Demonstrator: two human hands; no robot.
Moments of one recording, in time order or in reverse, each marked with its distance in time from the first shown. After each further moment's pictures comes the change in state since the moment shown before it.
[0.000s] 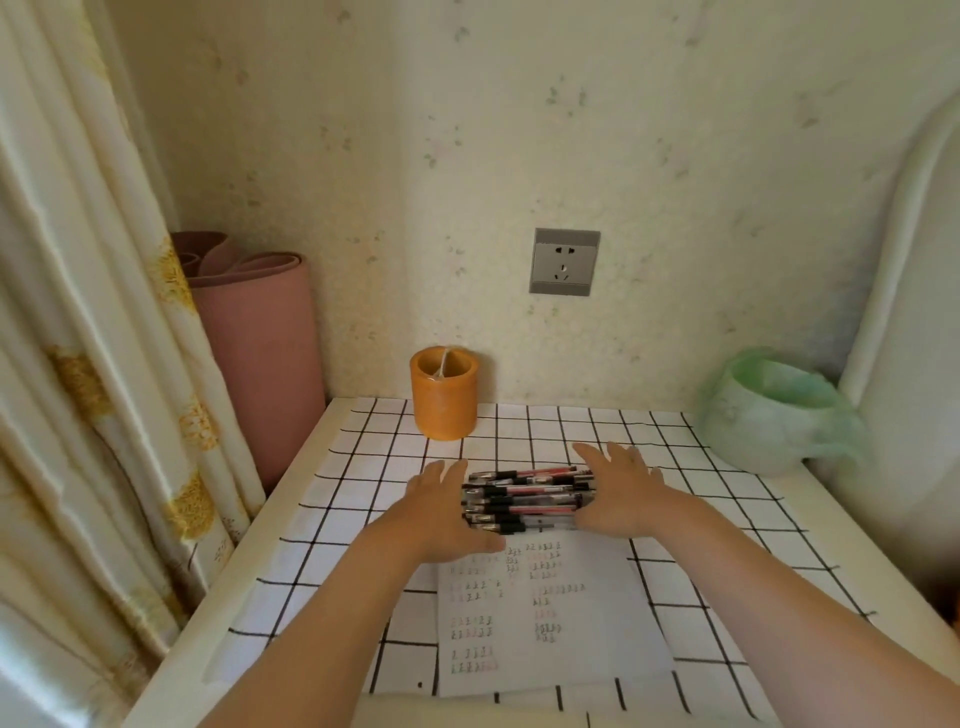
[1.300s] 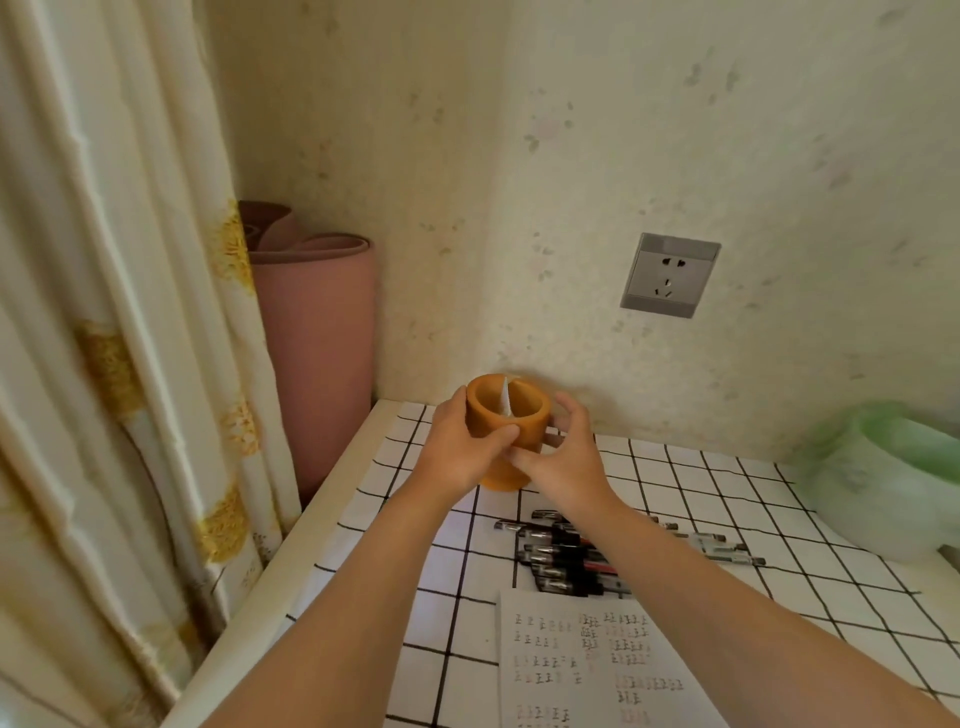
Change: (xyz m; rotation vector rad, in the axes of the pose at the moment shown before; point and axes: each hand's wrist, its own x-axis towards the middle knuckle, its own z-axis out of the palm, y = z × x) left_hand 0.079 -0.044 -0.049 -0.778 0.519 0.102; right_hand 0.089 -0.135 0.025 1.031 0.358 -0.307
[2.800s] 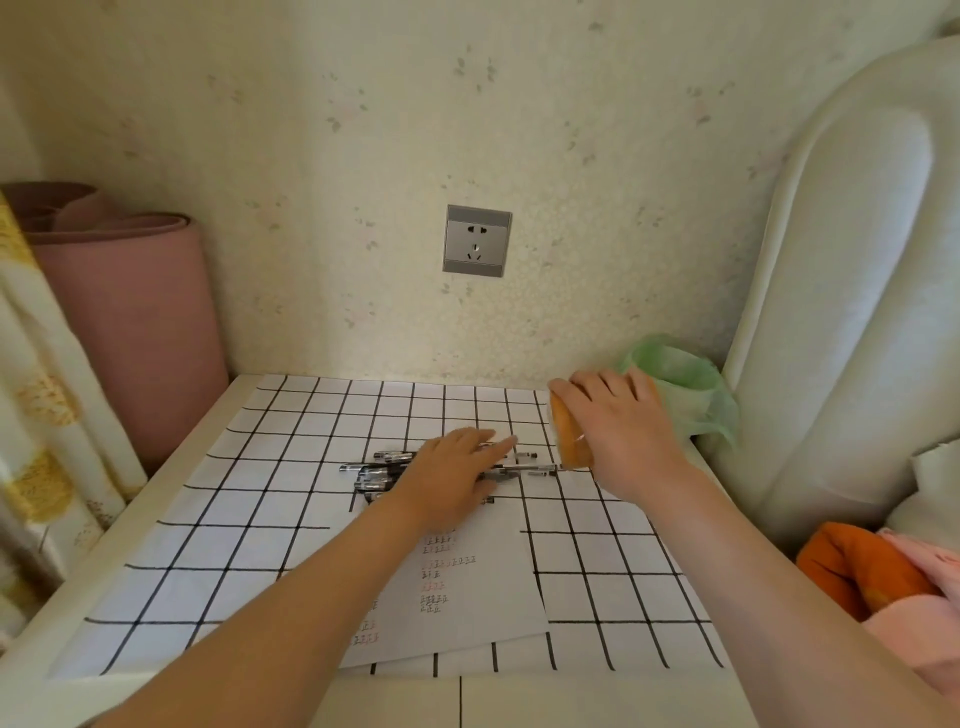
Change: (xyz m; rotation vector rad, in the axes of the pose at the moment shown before) left_hand -0.084 0.032 0.145 0.888 -0.442 0.587; right_hand -0.104 -0.014 -0.245 -1.570 0.049 -0.450
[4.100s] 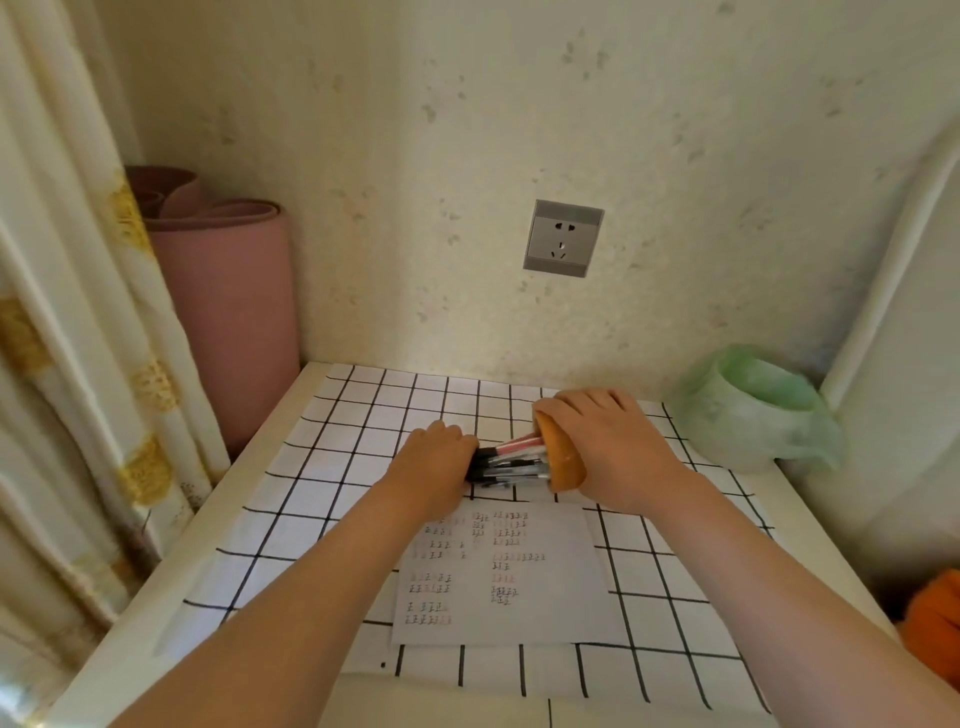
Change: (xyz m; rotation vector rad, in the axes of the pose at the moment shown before) left_hand -0.042 -0.071 -0.035 0.160 -0.032 -0.197; right_hand 0.052 -0.071 0.018 0.200 -0.070 -0.211
